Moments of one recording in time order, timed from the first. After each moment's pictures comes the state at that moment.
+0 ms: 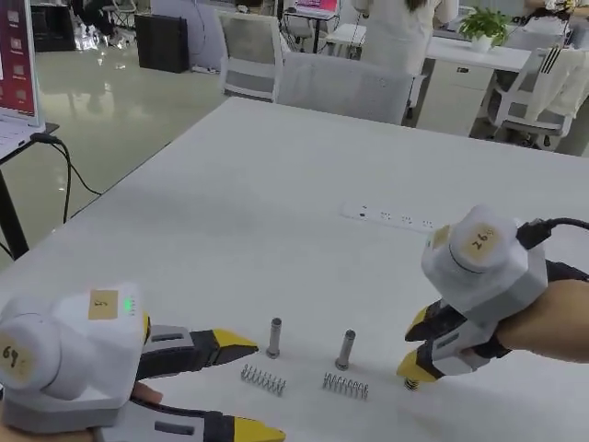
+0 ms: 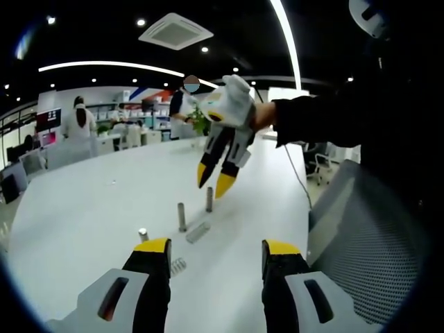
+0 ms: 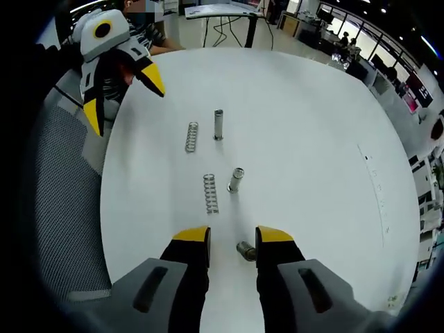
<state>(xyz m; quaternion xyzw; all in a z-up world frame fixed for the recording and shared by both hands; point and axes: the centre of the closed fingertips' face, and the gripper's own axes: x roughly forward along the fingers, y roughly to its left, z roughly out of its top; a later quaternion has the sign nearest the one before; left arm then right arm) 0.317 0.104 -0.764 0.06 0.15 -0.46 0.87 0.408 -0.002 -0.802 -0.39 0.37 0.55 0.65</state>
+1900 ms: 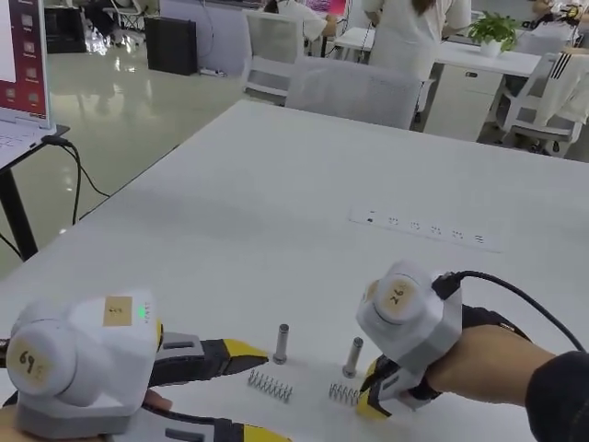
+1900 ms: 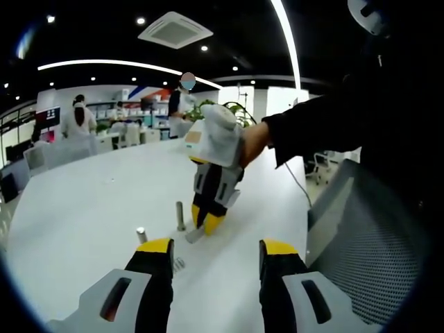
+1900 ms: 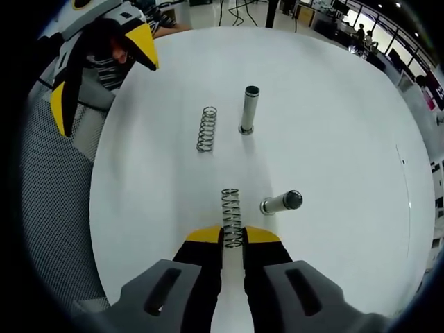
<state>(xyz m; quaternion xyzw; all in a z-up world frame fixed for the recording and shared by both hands) 0.317 0.102 -0.766 0.06 0.15 -0.46 0.87 0.391 0.034 -0.867 -0.39 0.40 0.57 0.60</state>
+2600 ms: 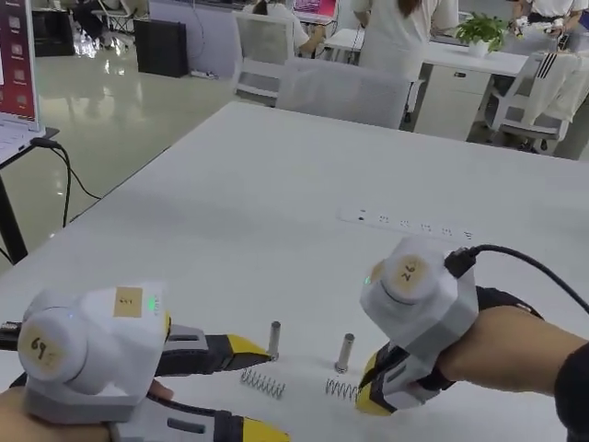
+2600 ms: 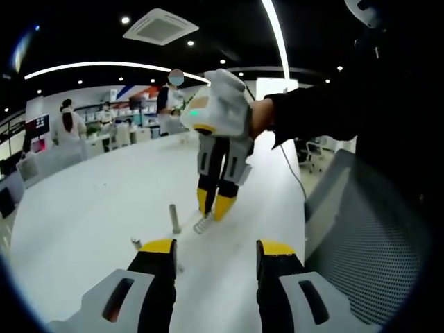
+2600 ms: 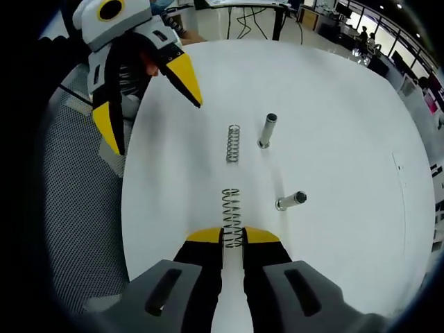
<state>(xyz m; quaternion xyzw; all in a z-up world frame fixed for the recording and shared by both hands) 0.318 0.090 -0.763 0.10 0.16 -0.49 0.85 0.359 0.028 -0.815 -0.38 0.40 0.59 0.59</state>
